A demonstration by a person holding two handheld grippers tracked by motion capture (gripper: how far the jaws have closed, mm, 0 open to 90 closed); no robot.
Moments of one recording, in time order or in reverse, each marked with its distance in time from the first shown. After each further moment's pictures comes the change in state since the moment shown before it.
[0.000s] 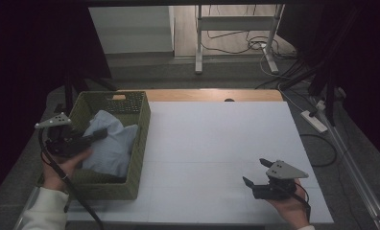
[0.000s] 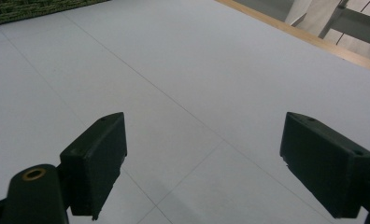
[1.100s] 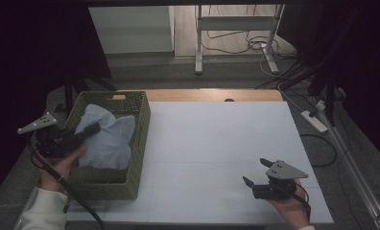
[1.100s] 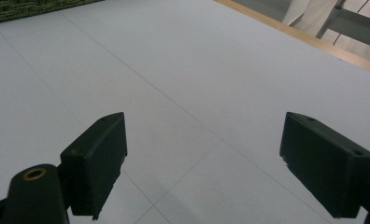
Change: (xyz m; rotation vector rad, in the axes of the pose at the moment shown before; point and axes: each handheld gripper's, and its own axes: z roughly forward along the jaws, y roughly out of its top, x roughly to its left) left arm -0.002 -0.003 -0.019 -0.171 0.031 -0.031; right arm 0.000 0.000 0.000 0.003 -0.006 -0.003
